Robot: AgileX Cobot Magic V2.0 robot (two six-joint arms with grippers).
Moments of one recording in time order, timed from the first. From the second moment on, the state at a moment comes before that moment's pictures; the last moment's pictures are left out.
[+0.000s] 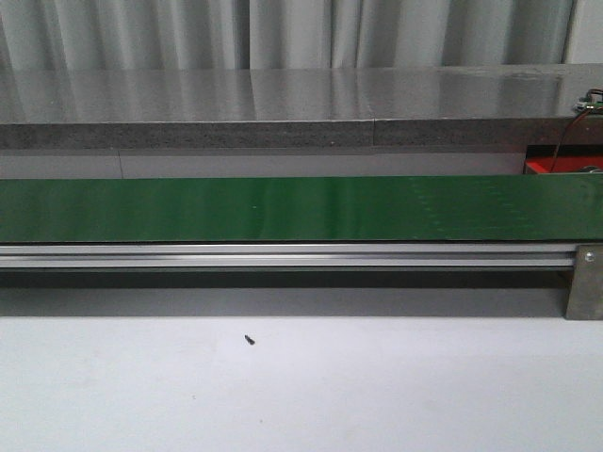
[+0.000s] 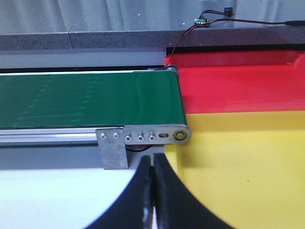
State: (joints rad) left arm 0.02 0.47 -0.61 -0.13 0.81 0.04; right arm -0.01 -0.01 0.03 -0.05 0.20 0.12
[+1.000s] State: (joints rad) left arm 0.02 0.78 -0.73 -0.15 0.88 0.04; right arm -0.01 -0.01 0.03 -0.05 0.20 0.12
